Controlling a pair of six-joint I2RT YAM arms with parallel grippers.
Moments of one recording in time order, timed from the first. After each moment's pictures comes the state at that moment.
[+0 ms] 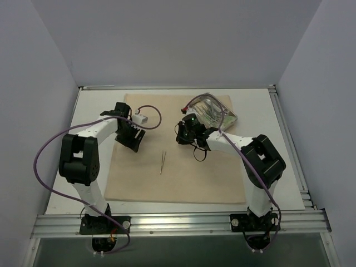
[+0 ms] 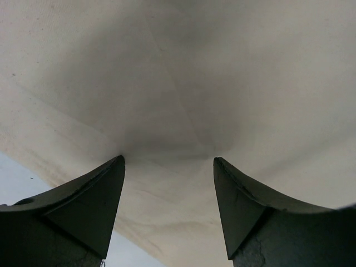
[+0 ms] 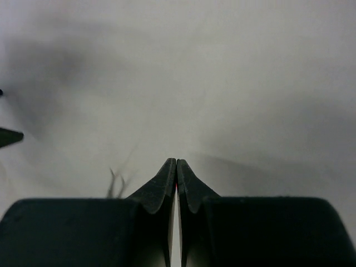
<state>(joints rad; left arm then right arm) -0.19 1.82 1.28 -0.77 0.19 0.35 0.66 1.83 1.15 -0.02 0.03 0.53</state>
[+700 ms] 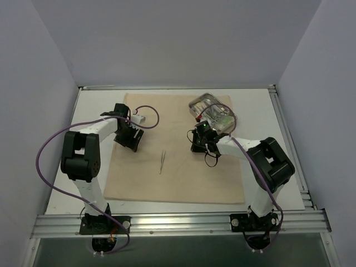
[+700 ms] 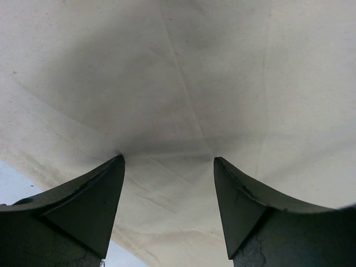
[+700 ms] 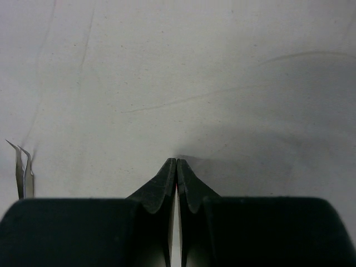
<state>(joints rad) -0.17 1.89 1.28 -0.69 0.15 0.32 0.57 1.76 0.91 -0.02 0.00 0.55</state>
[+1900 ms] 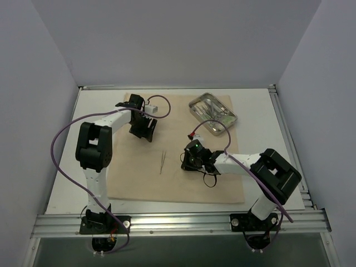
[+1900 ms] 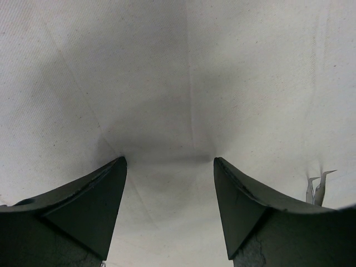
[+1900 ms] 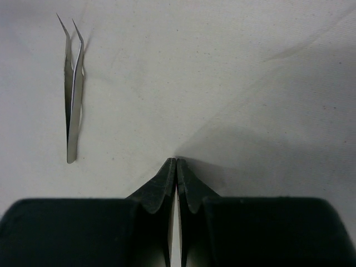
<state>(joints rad) -0.28 2.09 1.56 -0.71 0.22 0.15 0.80 1.63 0.70 0.07 0.03 0.77</state>
